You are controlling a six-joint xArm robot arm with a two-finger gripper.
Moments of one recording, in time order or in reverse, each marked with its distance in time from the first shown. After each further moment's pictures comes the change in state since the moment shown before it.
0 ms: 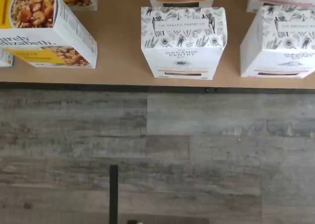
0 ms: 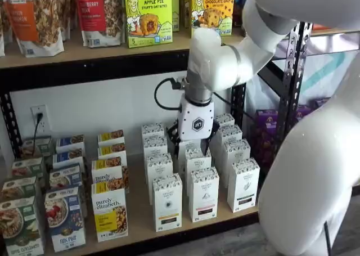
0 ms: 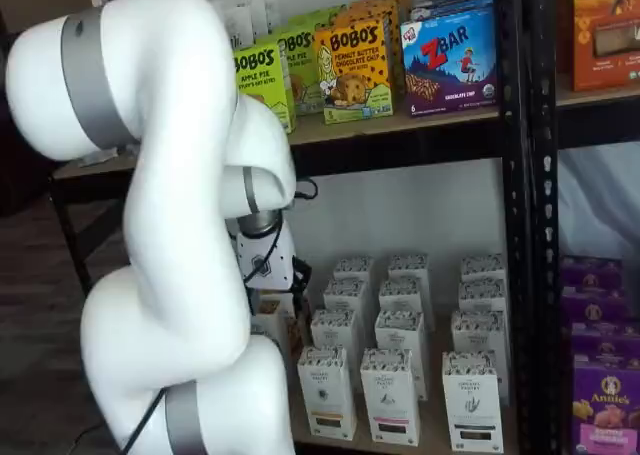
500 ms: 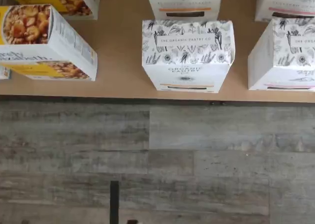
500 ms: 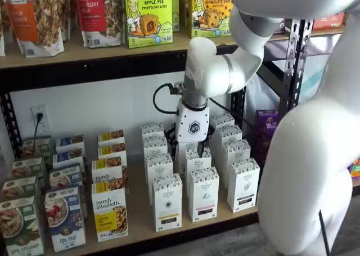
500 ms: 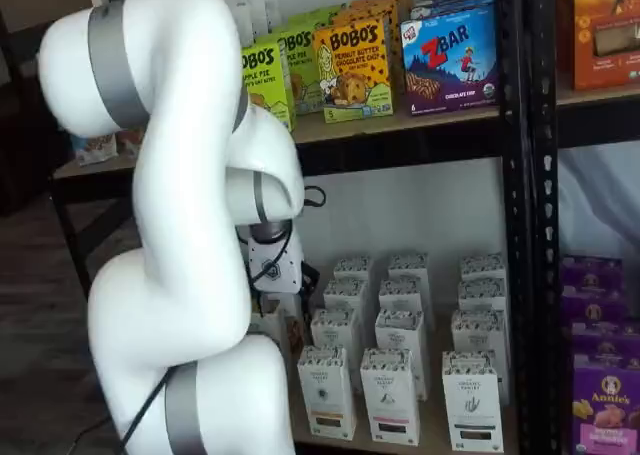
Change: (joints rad) arm -0.028 0.172 -0.080 0.047 -0.089 -0.071
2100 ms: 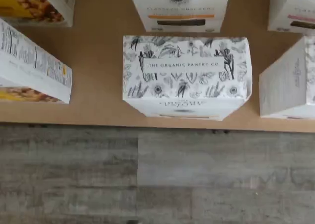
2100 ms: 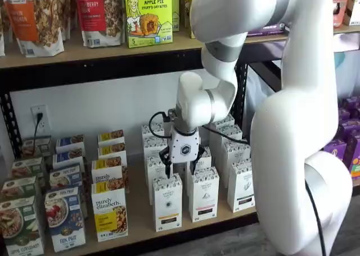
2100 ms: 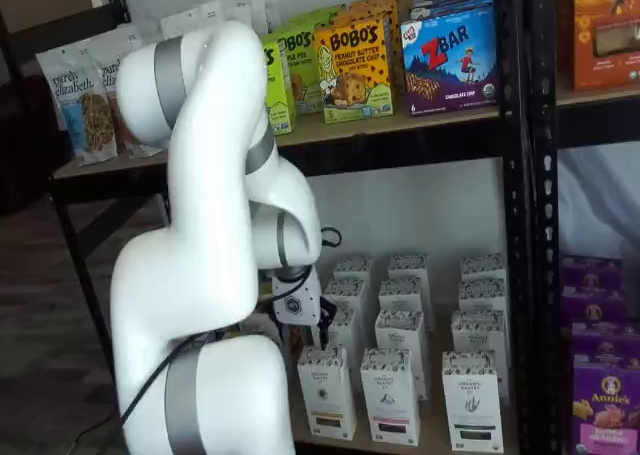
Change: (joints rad) arm -0.018 0.470 -0.240 0.024 -0.214 -0.054
